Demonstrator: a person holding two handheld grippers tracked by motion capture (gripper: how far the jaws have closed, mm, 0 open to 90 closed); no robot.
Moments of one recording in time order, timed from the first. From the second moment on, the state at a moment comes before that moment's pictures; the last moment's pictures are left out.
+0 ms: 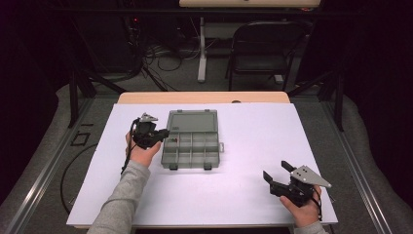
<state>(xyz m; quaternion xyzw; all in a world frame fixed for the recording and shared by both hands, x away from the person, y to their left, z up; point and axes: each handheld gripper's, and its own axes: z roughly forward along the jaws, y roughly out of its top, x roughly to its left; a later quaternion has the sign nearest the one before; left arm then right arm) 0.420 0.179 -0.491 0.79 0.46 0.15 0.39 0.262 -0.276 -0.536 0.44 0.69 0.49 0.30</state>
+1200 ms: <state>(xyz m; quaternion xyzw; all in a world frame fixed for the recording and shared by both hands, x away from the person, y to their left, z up) 0.427 0.172 -0.516 0.79 0.46 0.13 0.38 0.262 -0.277 -0.536 0.43 0.69 0.49 0.30</state>
